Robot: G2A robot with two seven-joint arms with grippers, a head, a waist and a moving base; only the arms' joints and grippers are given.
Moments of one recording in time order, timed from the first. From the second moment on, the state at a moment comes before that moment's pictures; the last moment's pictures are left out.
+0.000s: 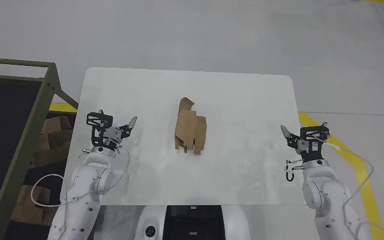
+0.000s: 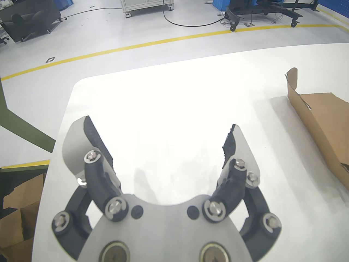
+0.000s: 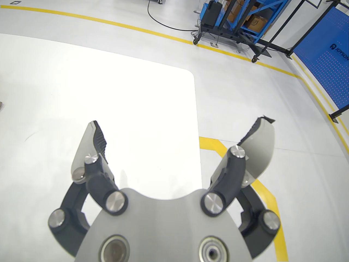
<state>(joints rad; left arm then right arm) 1.73 -1.15 -1.60 -1.80 1.33 0.00 0.00 -1.73 -1.15 1.60 -1.80 -1.33 0.00 0.00</state>
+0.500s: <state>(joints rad) 1.73 -1.15 -1.61 -1.82 1.25 -0.13 0.03 -1.73 -1.15 1.61 -1.86 -1.29 -0.05 0.08</state>
